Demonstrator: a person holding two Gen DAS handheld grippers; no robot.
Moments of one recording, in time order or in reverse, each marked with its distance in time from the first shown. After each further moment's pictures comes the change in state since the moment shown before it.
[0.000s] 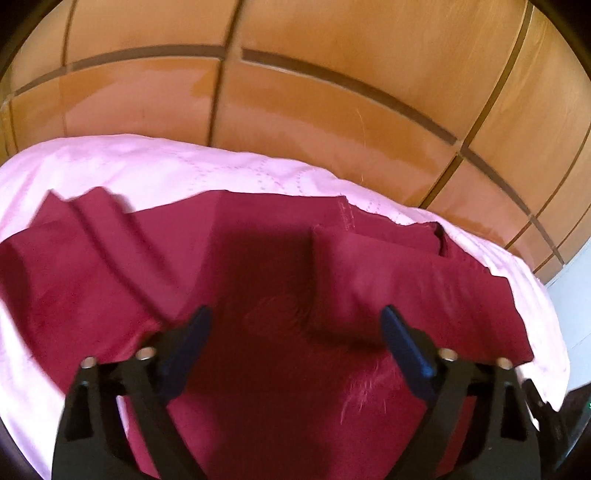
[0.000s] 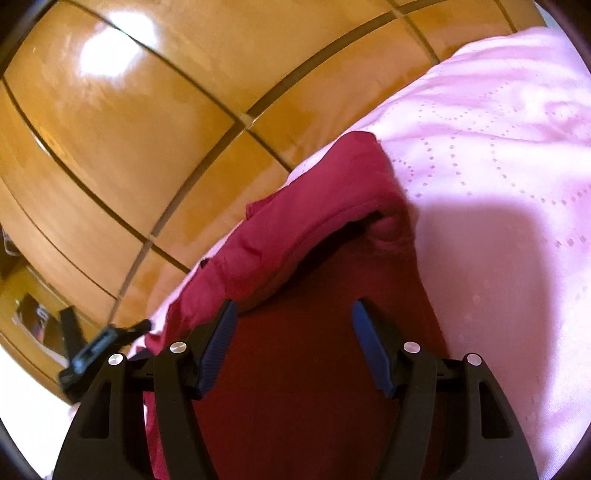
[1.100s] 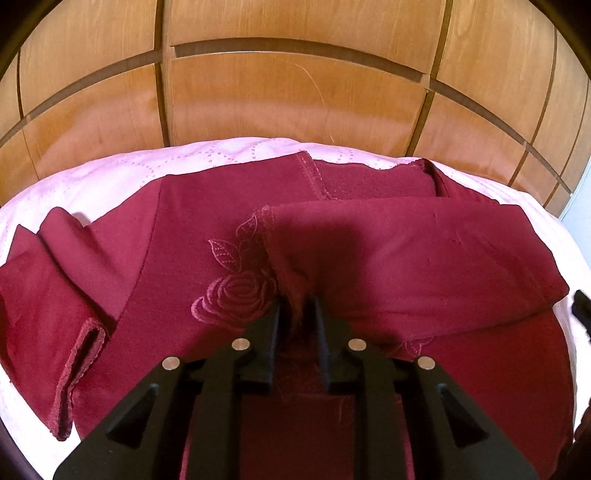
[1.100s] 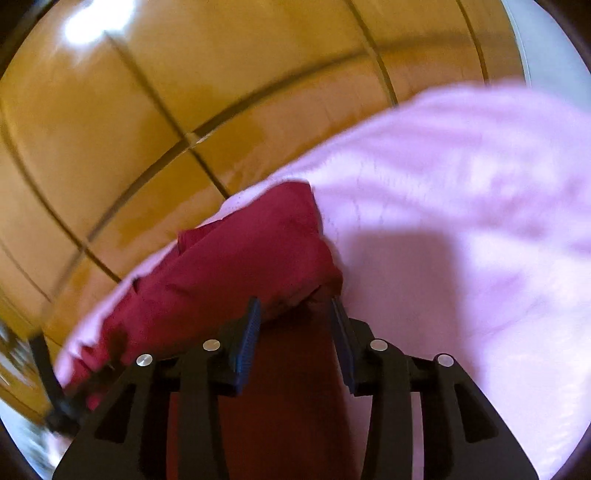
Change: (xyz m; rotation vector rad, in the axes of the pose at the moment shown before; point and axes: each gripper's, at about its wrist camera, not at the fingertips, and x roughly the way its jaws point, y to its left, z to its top) left arm 0.027 -0.030 -0.028 0.229 0.004 0.040; right arm -0.016 0.017 0.027 -0.173 -0.059 -0.344
